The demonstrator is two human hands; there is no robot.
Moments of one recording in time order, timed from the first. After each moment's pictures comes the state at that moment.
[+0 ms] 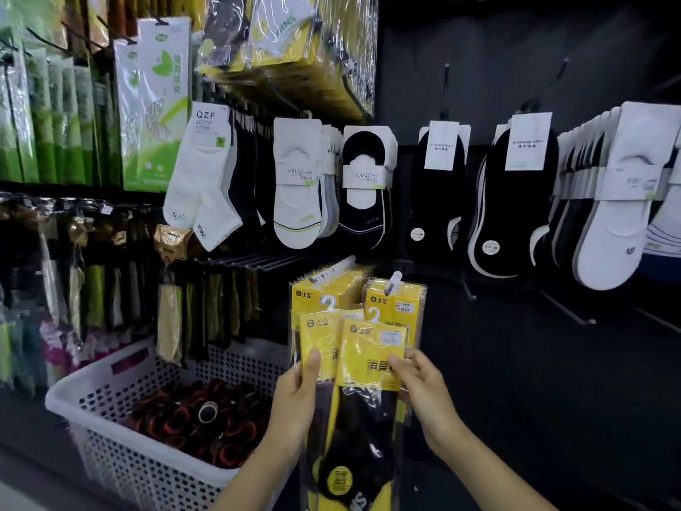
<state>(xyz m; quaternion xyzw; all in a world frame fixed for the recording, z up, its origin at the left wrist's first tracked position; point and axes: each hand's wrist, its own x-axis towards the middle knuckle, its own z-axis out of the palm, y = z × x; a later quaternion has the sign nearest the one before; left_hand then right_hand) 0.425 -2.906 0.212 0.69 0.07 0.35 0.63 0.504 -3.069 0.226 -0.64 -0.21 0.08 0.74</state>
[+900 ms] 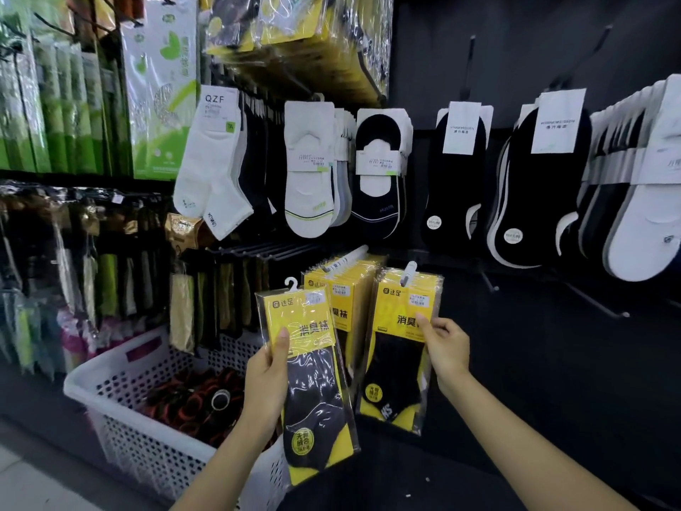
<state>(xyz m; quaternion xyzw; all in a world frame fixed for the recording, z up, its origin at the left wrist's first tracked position) 0.419 -2.857 0.213 0.68 0.15 0.40 0.60 0.583 -3.048 0.227 -0.67 -0.08 -0.09 0.74</state>
